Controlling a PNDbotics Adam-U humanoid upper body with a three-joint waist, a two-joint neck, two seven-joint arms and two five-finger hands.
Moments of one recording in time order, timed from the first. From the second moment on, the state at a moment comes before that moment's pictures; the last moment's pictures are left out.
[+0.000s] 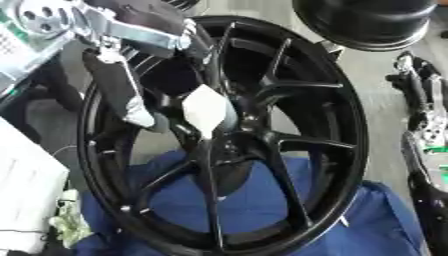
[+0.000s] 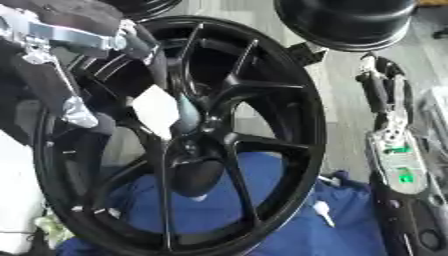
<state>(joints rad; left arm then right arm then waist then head) -1.27 0.63 -0.69 -1.62 -0.23 -0.08 -0.91 -0.47 -0.30 -0.25 -1.42 0.03 0.05 -0.29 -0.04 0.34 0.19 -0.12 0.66</state>
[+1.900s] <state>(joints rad) -1.28 0.61 -0.73 -1.60 -0.22 -0.07 -0.91 -0.48 -0.30 -0.24 -1.41 0.03 0.06 -0.29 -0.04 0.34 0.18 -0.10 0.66</state>
